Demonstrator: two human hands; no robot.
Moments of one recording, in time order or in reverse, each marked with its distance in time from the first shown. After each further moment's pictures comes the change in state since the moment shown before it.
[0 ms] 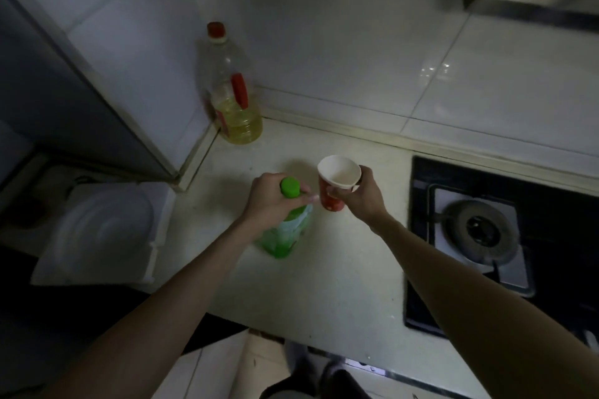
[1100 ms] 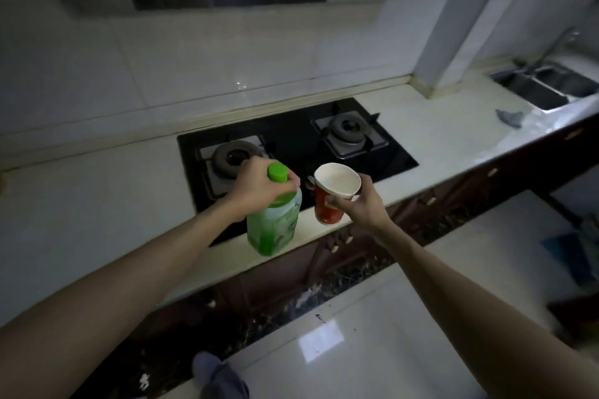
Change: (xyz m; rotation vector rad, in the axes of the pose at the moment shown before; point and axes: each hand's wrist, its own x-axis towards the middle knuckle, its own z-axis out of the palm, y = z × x) left_hand -0.255 0.176 0.288 0.089 -0.568 0.563; right_hand -0.408 0.158 -0.317 0.044 0.667 0.173
